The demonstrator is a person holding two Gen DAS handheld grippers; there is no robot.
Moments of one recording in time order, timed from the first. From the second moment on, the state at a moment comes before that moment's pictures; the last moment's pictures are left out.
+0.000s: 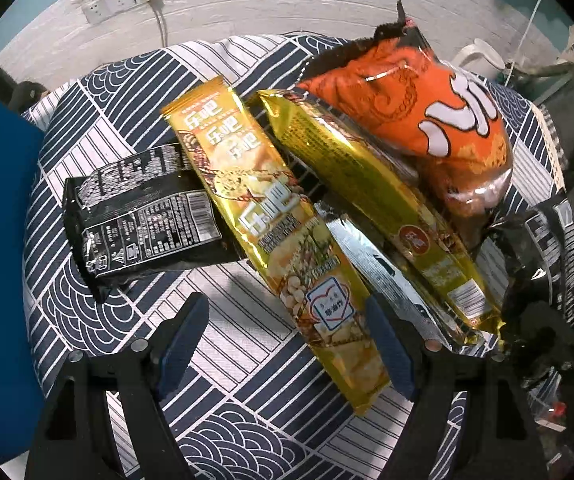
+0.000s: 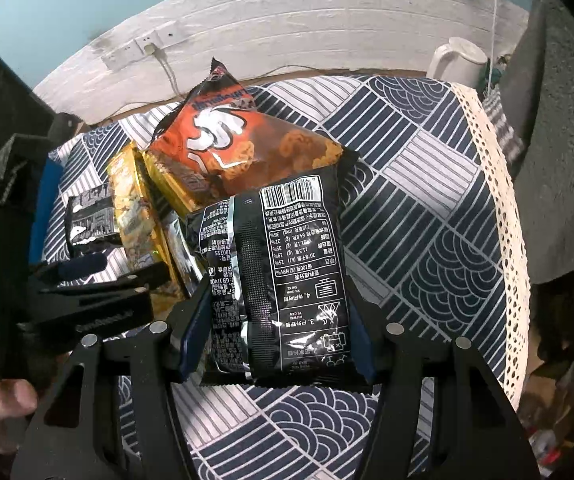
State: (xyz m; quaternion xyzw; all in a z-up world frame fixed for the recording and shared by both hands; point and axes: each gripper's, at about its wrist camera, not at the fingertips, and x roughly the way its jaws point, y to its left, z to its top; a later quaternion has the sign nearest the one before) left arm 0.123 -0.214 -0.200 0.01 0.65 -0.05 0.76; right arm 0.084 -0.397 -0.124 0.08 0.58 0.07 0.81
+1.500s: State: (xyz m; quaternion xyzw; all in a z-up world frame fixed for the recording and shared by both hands) left arm 0.086 -0.169 -0.215 0.02 0.68 -0.07 0.72; right arm 0.076 -0.367 -0.119 0.06 0.58 0.09 0.80
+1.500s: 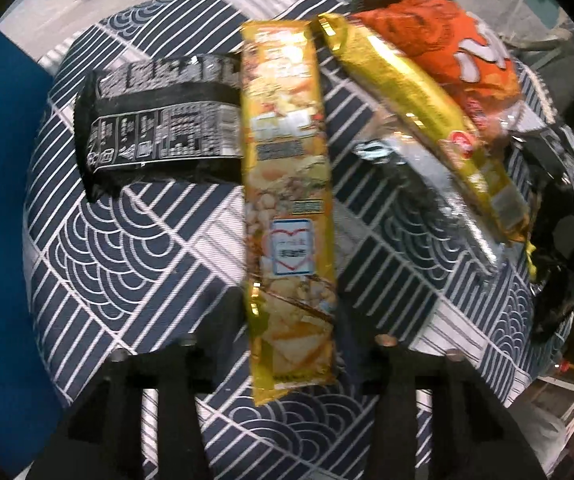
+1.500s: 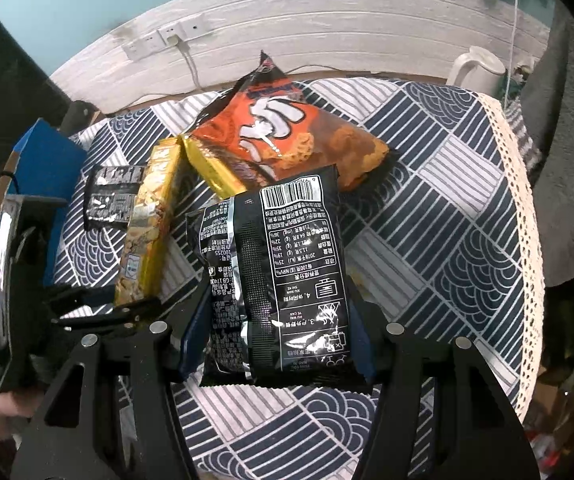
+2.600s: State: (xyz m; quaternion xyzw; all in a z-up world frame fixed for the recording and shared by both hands) left arm 0.105 -0.174 -0.187 0.13 0.59 -0.09 0.79; right arm 0.078 -0.349 -0.122 0.06 0.59 0.09 0.80
